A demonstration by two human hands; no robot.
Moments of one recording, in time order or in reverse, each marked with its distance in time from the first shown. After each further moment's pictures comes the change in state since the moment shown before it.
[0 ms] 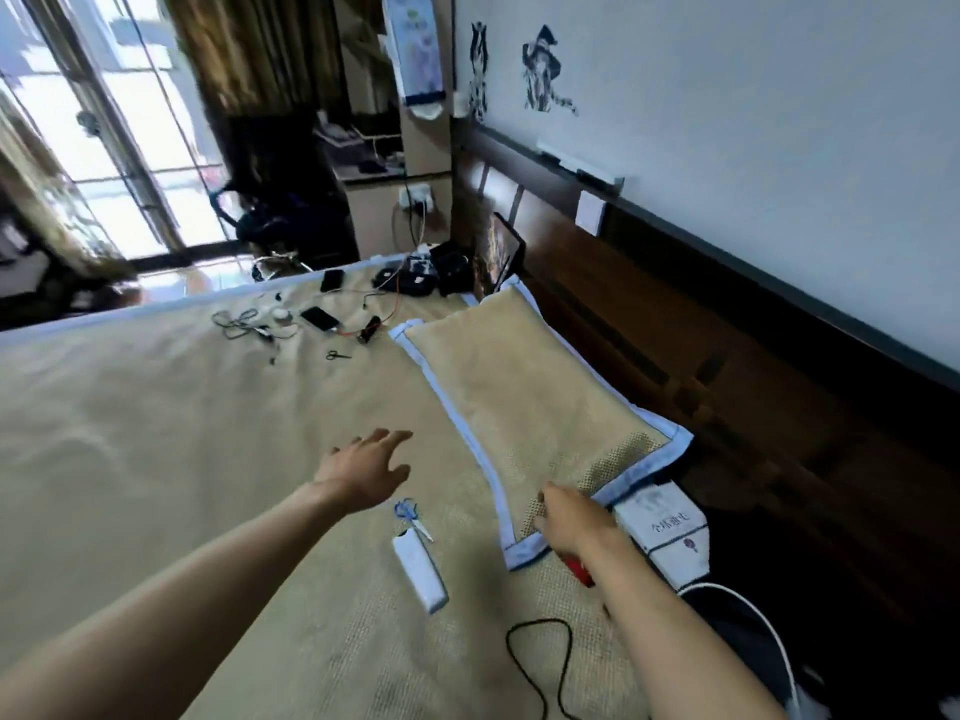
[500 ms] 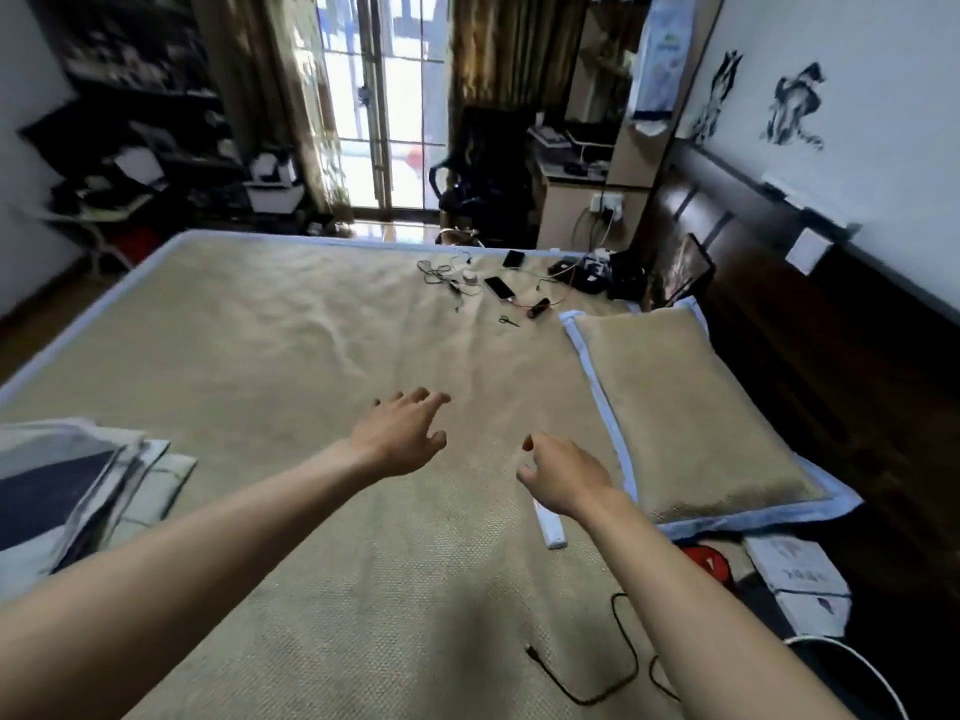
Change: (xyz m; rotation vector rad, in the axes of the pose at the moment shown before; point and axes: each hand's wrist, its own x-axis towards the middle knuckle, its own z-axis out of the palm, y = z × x) left_hand -0.245 -0.115 -0.001 -0.043 0.218 -0.220; right_hand -0.117 -0.216 0.049 -0.117 0.070 -0.437
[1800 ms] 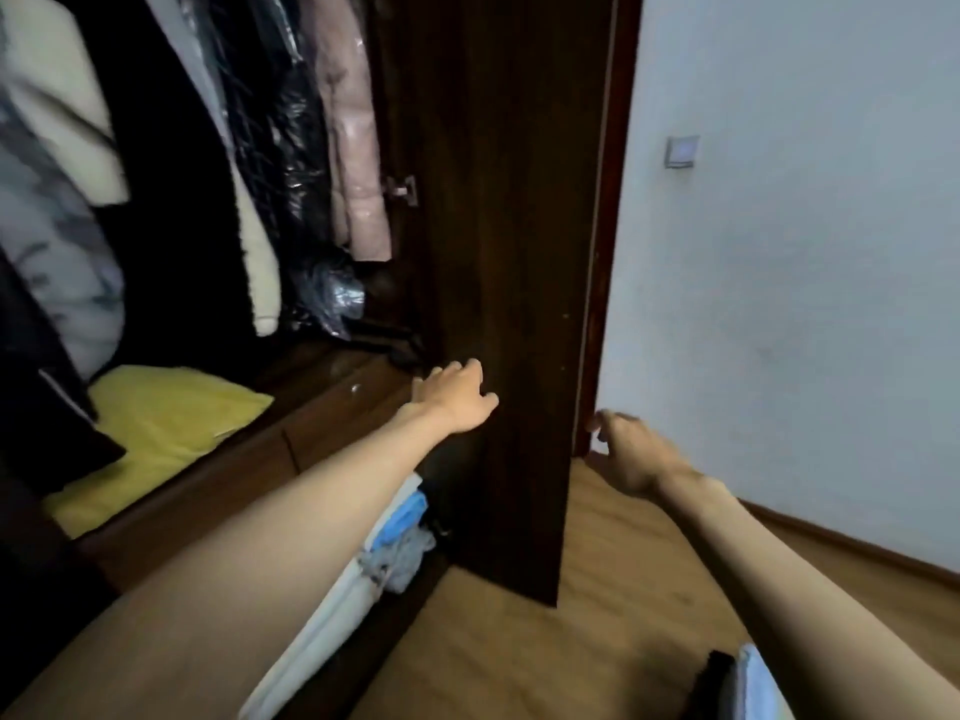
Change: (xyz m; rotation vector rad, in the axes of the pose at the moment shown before) left_hand -0.966 -0.324 -0.215 -0.013 0.514 -2.286; right_hand -0.484 -0.964 0.171 -0.130 -0.514 -2.116
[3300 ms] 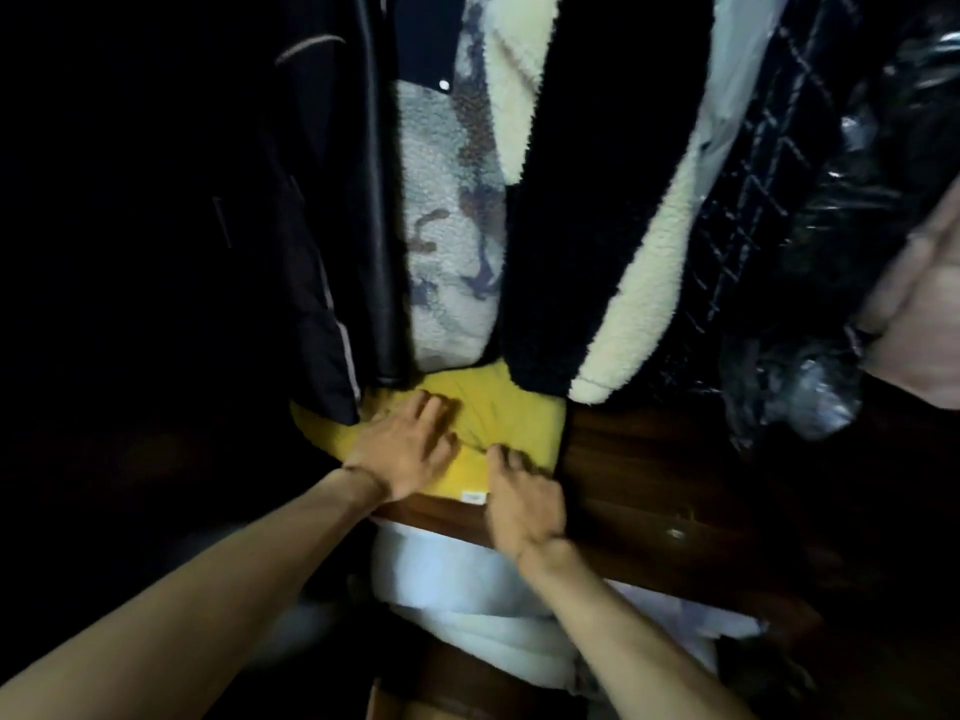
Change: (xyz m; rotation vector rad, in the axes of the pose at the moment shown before) left_hand -0.014 -0.301 0.009 0.373 0.359 -1.027; right_hand 0.290 -0.351 0.218 0.022 -0.095 -1.301
